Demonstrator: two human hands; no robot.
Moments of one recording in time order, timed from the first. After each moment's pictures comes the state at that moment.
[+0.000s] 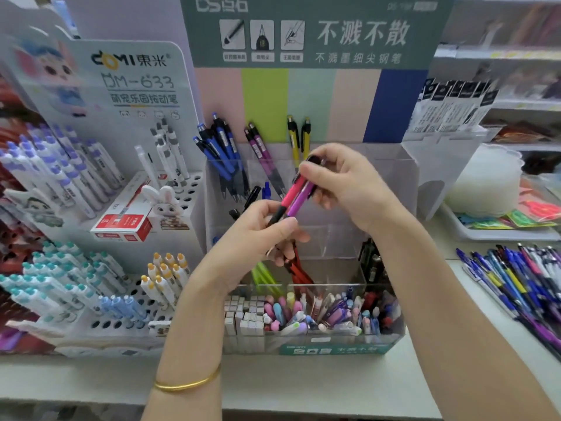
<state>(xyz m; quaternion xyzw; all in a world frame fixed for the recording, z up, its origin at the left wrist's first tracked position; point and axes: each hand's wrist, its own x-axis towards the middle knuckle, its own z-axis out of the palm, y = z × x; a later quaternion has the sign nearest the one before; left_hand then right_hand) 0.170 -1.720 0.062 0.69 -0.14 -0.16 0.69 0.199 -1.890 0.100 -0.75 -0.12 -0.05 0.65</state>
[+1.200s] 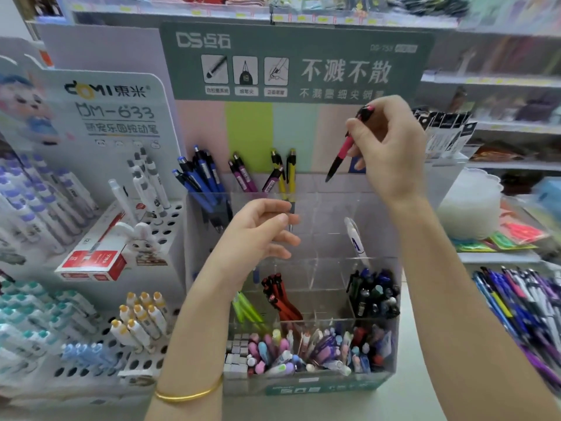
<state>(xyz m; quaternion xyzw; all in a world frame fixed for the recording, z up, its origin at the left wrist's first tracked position) 0.206 -1.748 0.085 0.68 -0.10 -0.10 0.72 0.243 -1.940 0.146 -0.79 -0.08 -0.42 0.44</state>
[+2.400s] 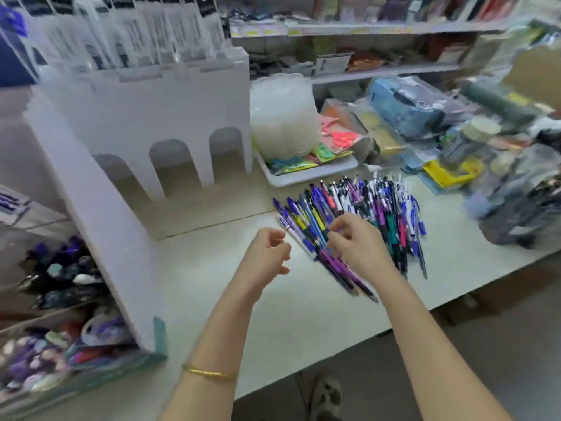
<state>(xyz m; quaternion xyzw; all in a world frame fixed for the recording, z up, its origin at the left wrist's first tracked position) 0.140 -2.135 -0.078 0.76 -0.05 -0.31 0.57 0.069 -2.293 -0.067 -0.86 0.28 -0.05 0.42</state>
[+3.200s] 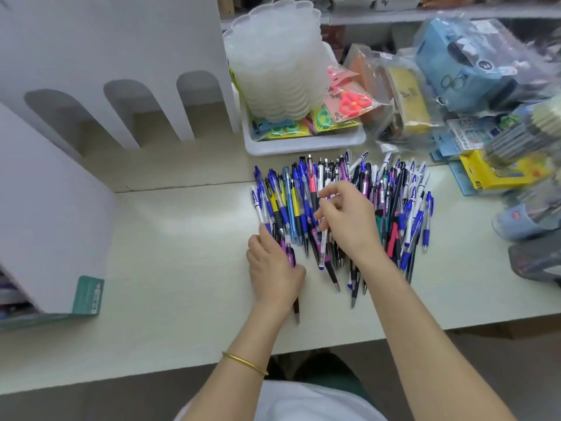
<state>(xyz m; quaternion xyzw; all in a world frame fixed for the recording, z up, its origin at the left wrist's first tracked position) 0.086 -2.274 -0.174 0.95 0.04 -0.12 0.29 0.103 -2.394 -0.090 -0.85 0.21 -0.03 0.49</state>
